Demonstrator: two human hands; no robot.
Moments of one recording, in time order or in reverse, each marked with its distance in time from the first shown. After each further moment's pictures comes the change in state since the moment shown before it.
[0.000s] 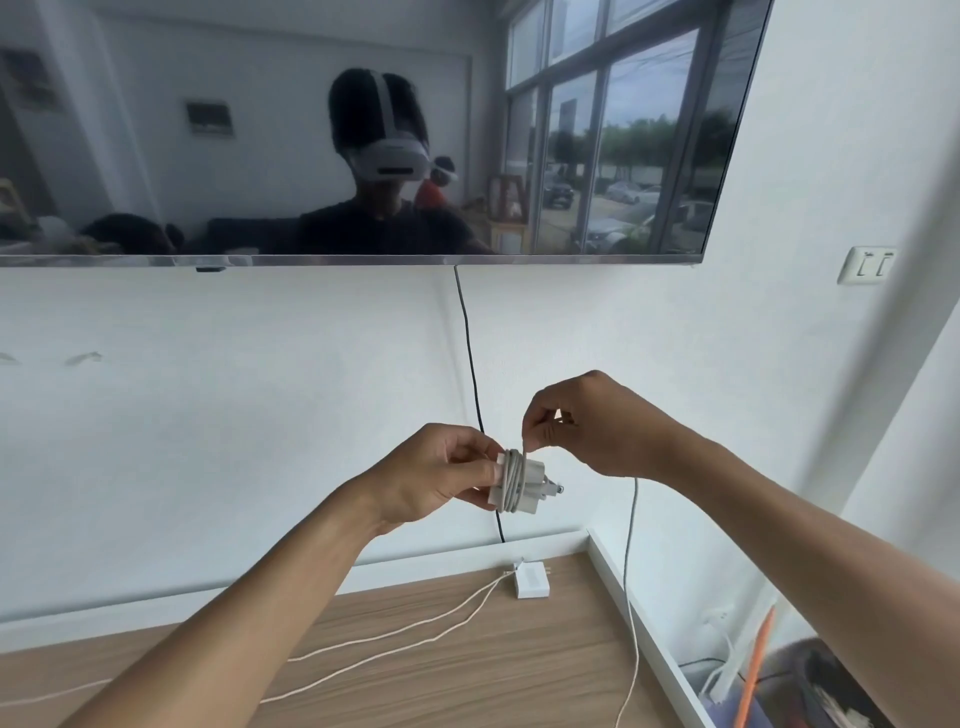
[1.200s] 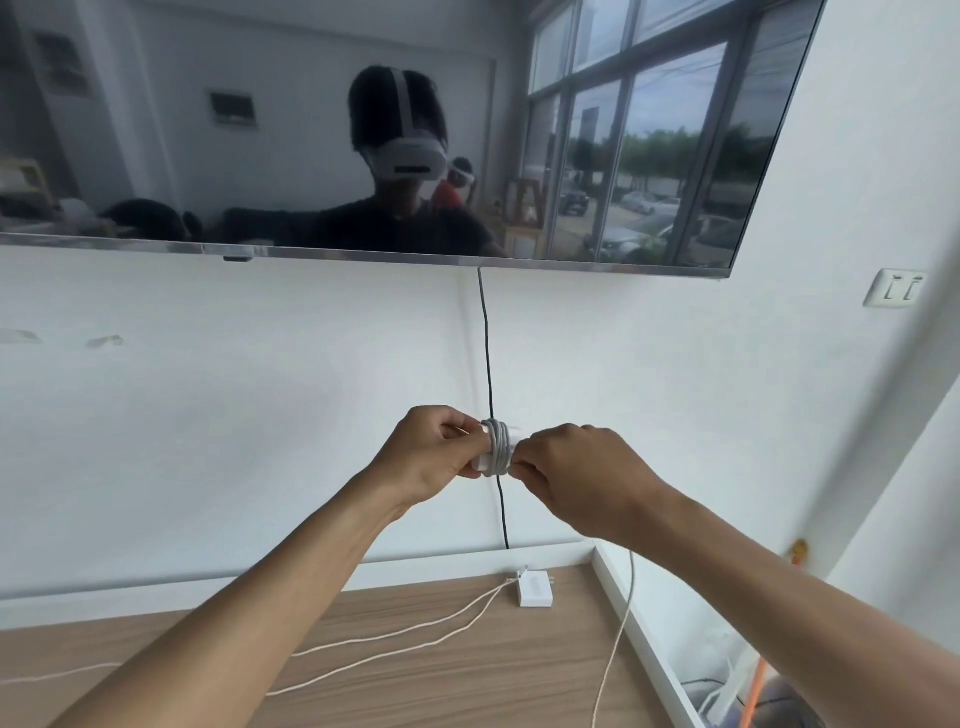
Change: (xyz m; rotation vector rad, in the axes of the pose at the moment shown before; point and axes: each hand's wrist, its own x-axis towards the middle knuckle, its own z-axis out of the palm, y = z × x) left_hand 0.010 -0.006 -0.016 0.056 0.397 -0.062; right_hand -0.001 -0.020 0.043 -0.475 0.024 -0.149
